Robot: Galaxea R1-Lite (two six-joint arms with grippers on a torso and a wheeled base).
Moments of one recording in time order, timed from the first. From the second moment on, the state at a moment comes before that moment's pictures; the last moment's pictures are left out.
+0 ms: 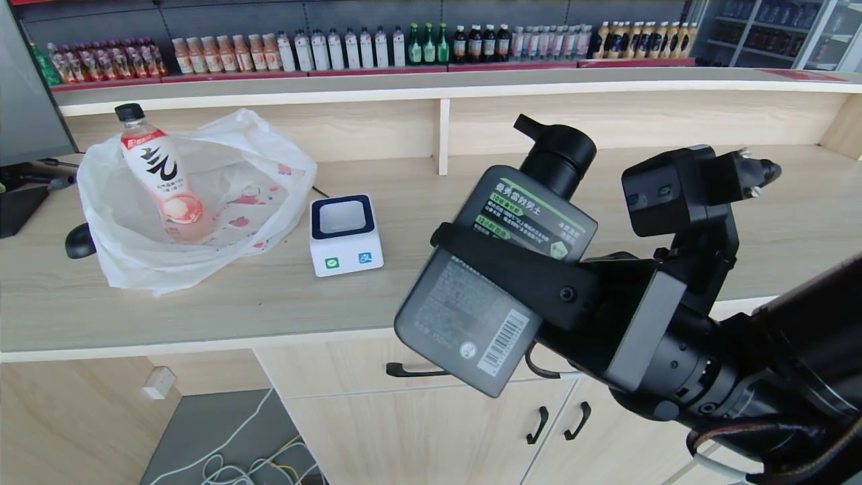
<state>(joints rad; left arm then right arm) 0.00 0.00 0.00 0.00 0.00 0.00 0.89 1.70 -0.63 -1.57 0.39 0.82</state>
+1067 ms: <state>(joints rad) 0.00 0.00 0.00 0.00 0.00 0.00 0.91 1.66 -0.57 -1.57 0.42 0.81</state>
